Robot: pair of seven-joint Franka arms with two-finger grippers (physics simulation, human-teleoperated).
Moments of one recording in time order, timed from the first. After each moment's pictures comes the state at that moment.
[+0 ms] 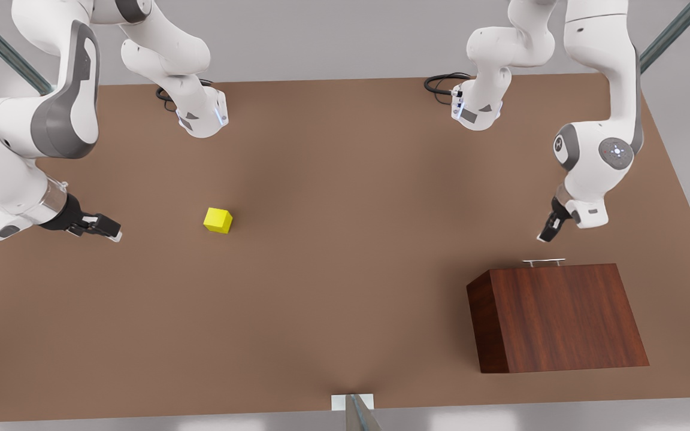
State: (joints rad) left arm -0.11 0.01 0.18 -2.26 0.05 2.43 -0.94; right arm -0.01 0.16 -0.02 -1.46 0.07 1.66 0.15
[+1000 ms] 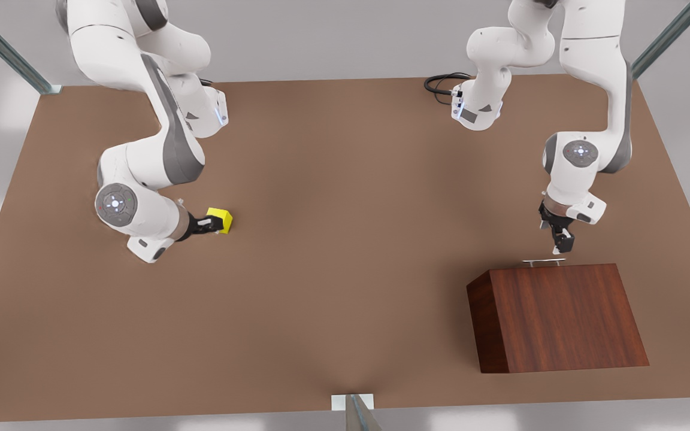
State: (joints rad) left arm -0.09 0.08 0.18 -2.35 0.40 2.75 -1.89; right arm 0.17 0.27 0.13 -1.62 0.06 1.67 0.11
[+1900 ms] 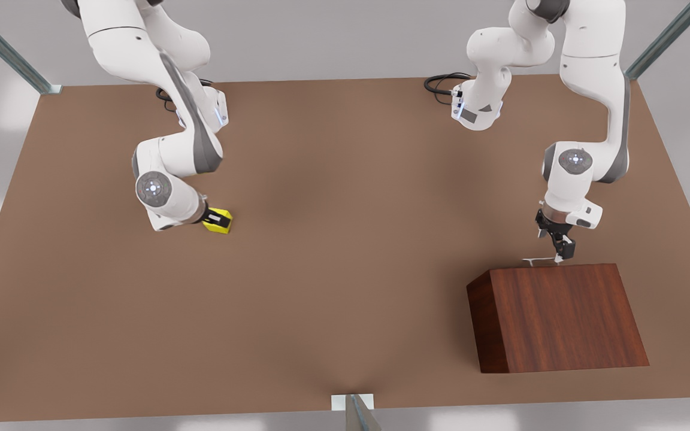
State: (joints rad) left arm -0.06 0.17 0.18 -2.34 0.47 2.87 -2.05; right arm 0.26 0.11 0.00 -2.08 0.06 1.99 0.62
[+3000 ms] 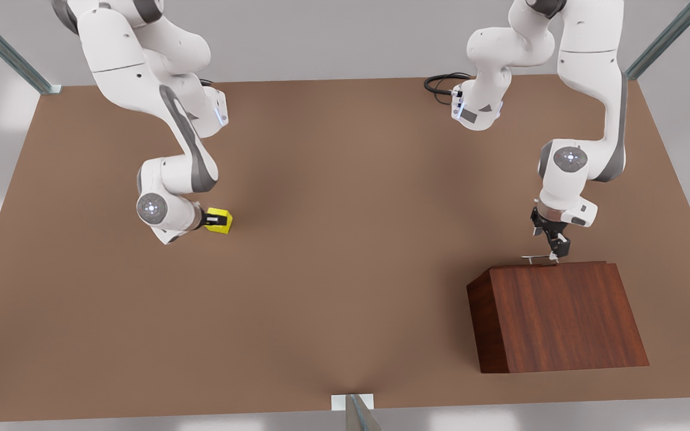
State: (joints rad) left arm -0.07 0.15 0.16 -2.36 0.49 2.84 -2.09; right arm 0.13 0.21 0.06 -2.25 0.10 2.18 0.23
